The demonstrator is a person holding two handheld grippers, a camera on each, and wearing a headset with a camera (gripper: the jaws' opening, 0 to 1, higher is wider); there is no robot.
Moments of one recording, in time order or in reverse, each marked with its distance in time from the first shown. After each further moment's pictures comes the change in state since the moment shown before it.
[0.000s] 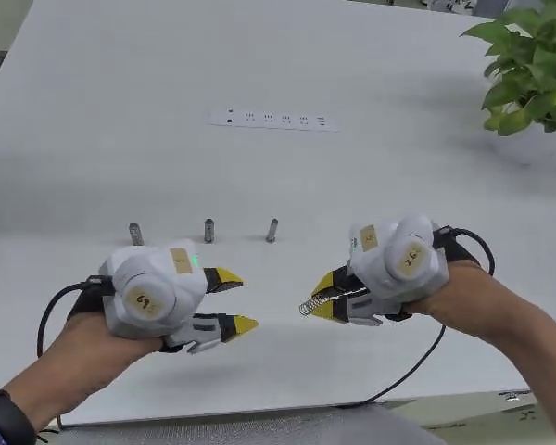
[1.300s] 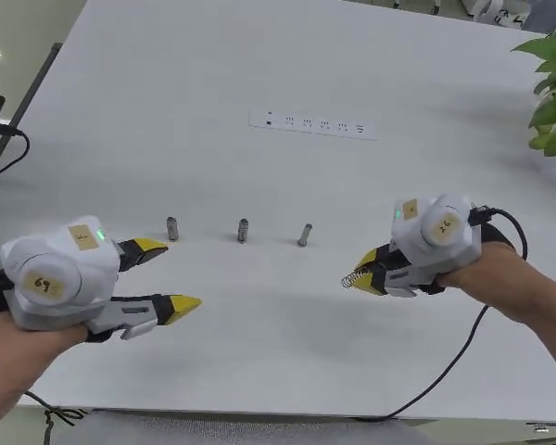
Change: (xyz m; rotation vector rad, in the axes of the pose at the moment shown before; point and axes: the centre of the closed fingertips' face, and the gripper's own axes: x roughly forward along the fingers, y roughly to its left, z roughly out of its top) left arm -0.099 0.060 -0.037 -0.172 -0.010 0.279; right arm 0.006 -0.065 -0.016 0.074 0.040 -0.051
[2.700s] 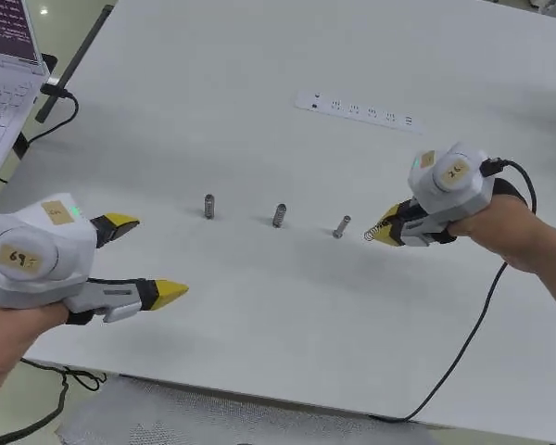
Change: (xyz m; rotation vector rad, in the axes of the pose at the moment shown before) left arm -0.035 0.040 -0.039 -0.141 0.037 0.124; right arm 0.031 -0.069 0.026 0.005 0.061 -0.020
